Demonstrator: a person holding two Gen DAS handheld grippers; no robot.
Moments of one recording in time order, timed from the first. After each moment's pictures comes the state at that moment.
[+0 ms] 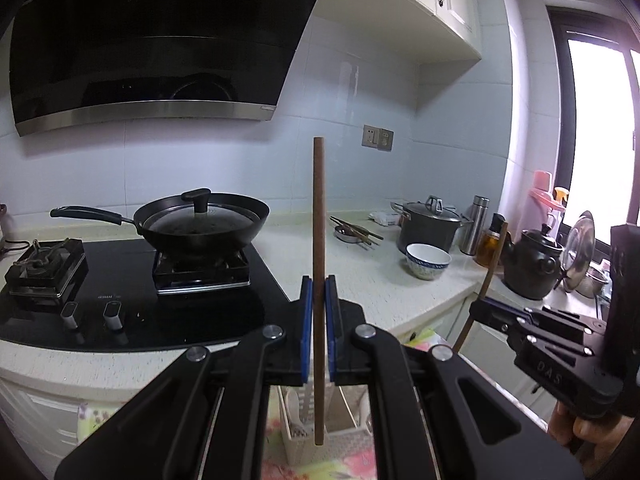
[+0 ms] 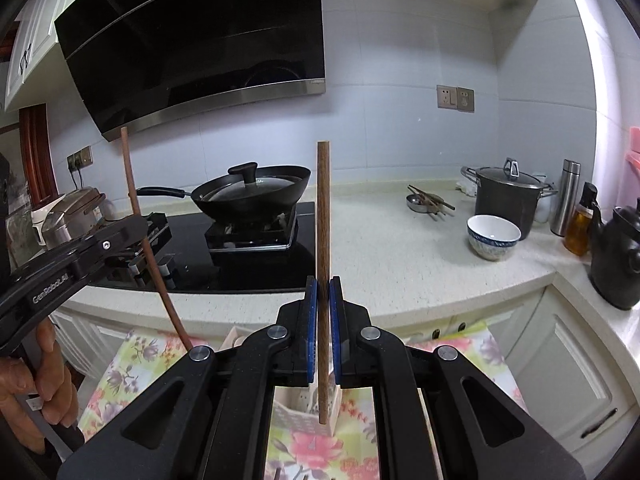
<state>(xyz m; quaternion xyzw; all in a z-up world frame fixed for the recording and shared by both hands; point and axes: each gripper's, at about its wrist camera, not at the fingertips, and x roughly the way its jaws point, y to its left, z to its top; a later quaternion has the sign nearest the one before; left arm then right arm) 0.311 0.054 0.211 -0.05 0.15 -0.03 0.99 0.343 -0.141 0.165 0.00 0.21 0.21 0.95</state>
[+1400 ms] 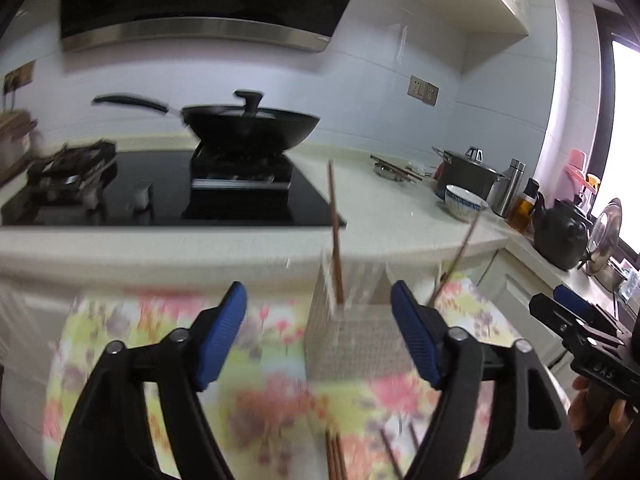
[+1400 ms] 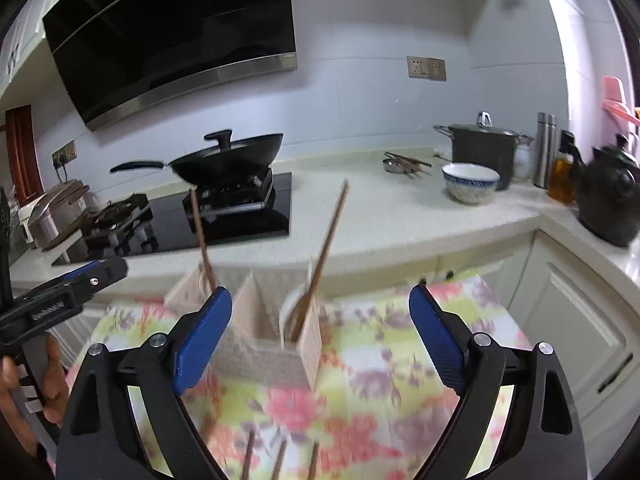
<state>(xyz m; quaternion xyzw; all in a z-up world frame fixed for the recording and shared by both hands) 0.254 0.076 0.076 -0.11 0.23 0.03 0.97 0.291 -0.174 0.059 0.02 0.23 0.16 0.96</state>
